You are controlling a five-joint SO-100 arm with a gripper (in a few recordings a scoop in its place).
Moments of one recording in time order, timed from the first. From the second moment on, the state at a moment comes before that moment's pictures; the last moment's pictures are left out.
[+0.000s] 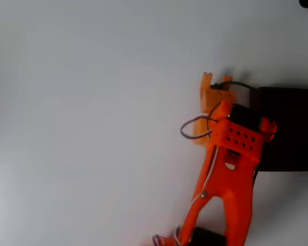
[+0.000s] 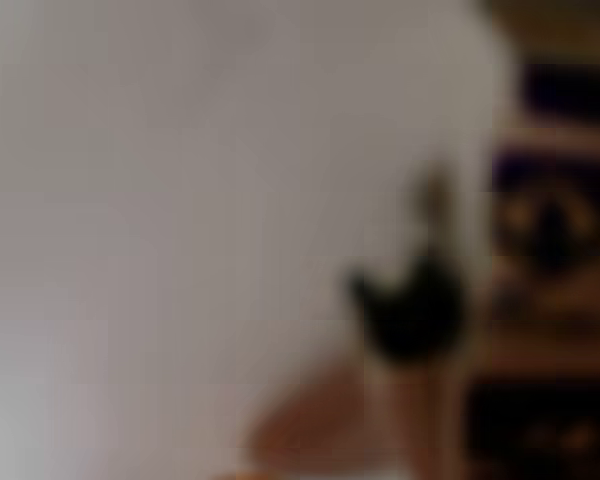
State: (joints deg) arm 20.0 75.7 97.4 76.4 69.5
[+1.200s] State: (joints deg) arm 33.9 80.3 65.7 96.0 49.8
